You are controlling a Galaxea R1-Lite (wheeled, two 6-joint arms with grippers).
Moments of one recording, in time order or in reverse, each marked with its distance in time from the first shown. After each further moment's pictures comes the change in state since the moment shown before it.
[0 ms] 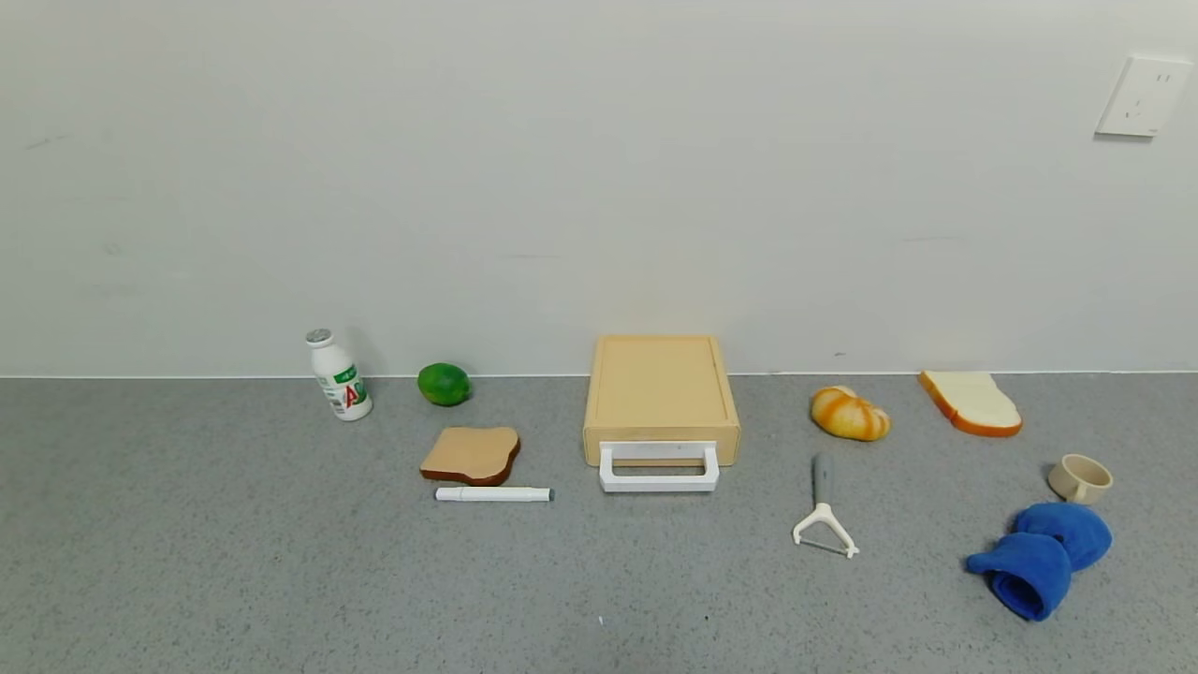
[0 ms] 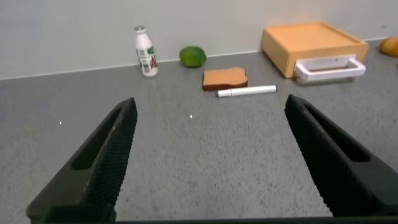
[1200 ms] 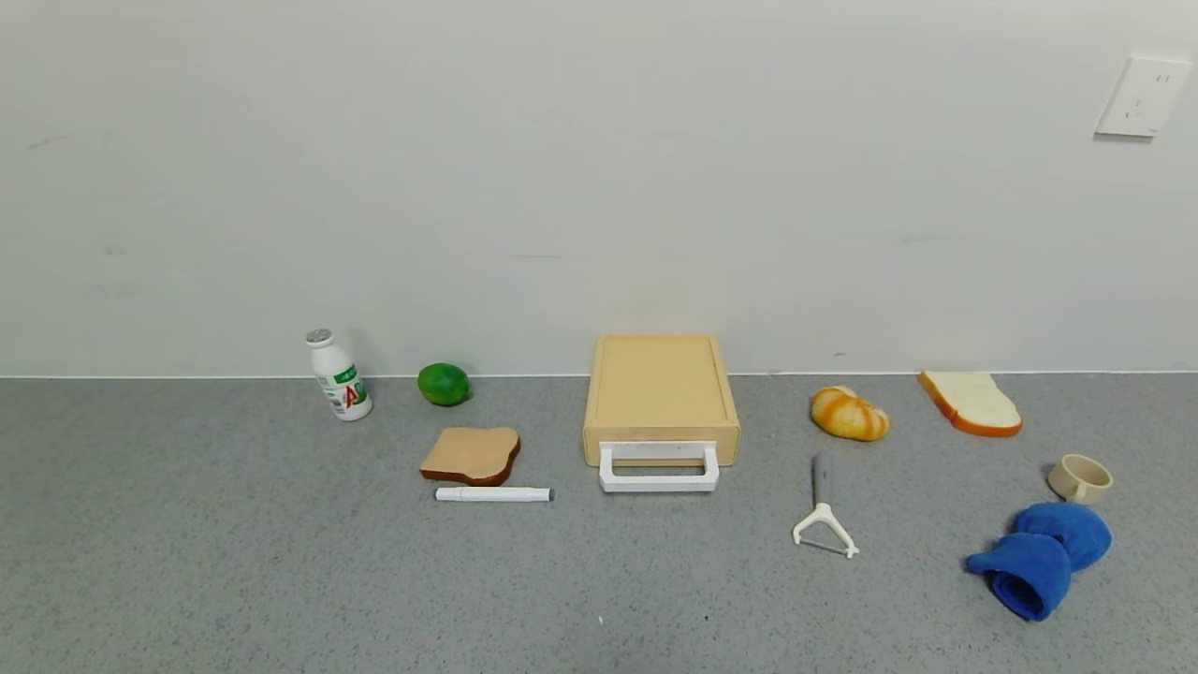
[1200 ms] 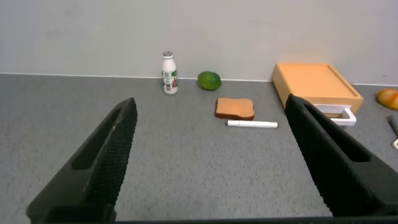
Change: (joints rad) left arm -0.051 0.273 -0.599 0.359 0.158 -0.091; right arm 0.000 0.000 0.000 0.000 0.000 0.000
